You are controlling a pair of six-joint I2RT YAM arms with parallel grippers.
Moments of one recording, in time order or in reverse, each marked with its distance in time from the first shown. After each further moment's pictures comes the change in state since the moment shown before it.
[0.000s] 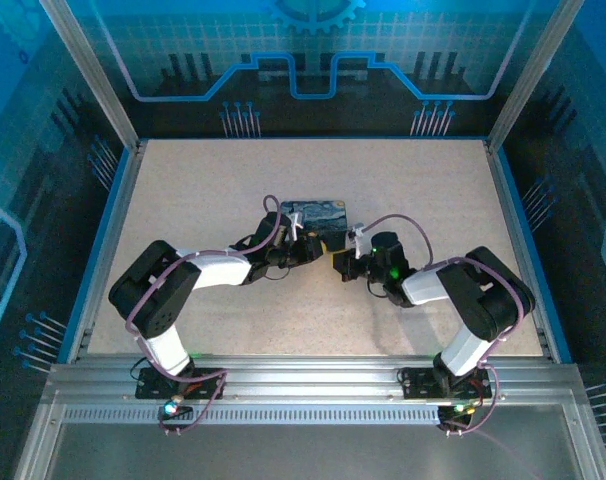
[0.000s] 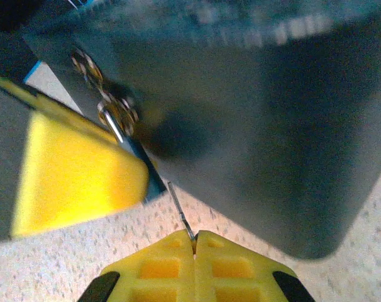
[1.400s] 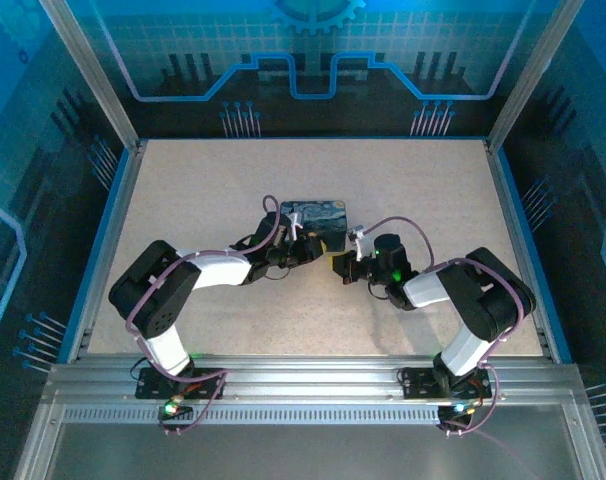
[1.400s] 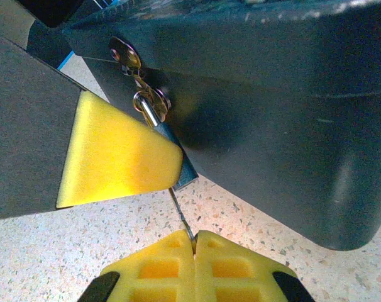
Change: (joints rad) left arm 0.000 0.000 0.000 0.001 0.002 -0.025; right arm -0.006 -0.002 -0.018 0.060 -0.067 0.008
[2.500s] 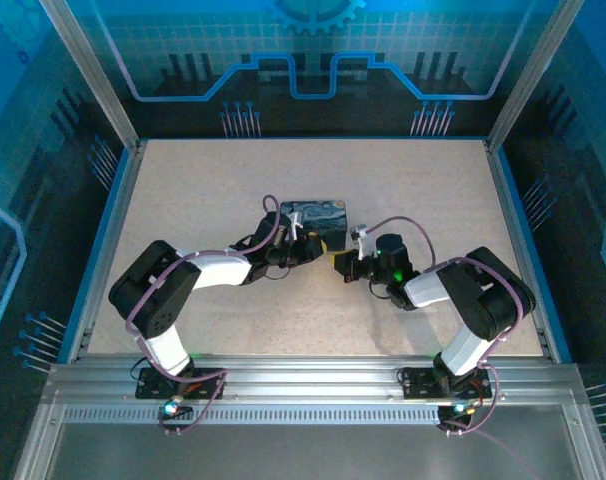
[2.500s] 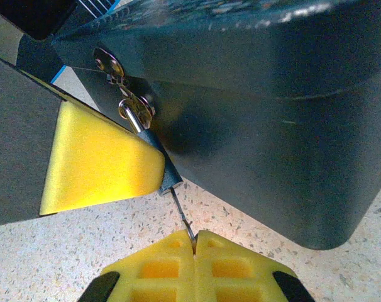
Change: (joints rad) left arm 0.000 0.000 0.000 0.007 0.000 0.000; right arm -0.013 0.008 -0.004 0.025 0.006 0.023
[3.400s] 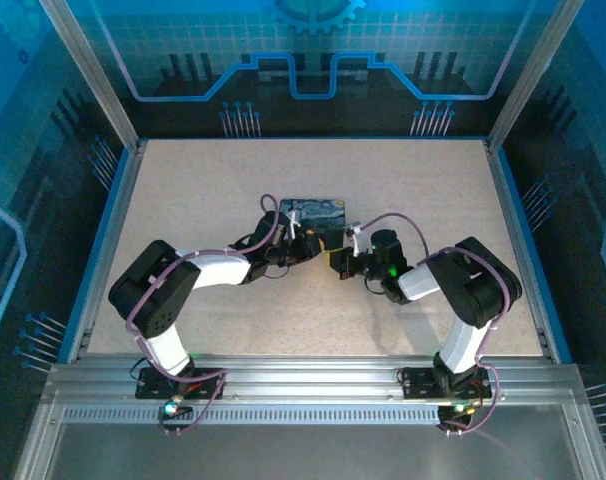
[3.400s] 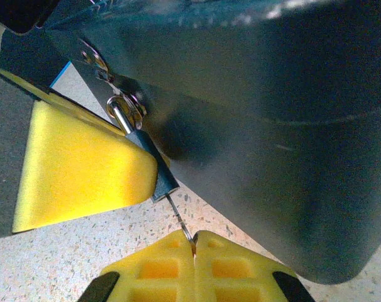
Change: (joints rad) left arm 0.006 0.000 0.000 -0.002 -0.026 0.000; right arm -0.002 0.097 0.067 0.024 -0.044 0.000
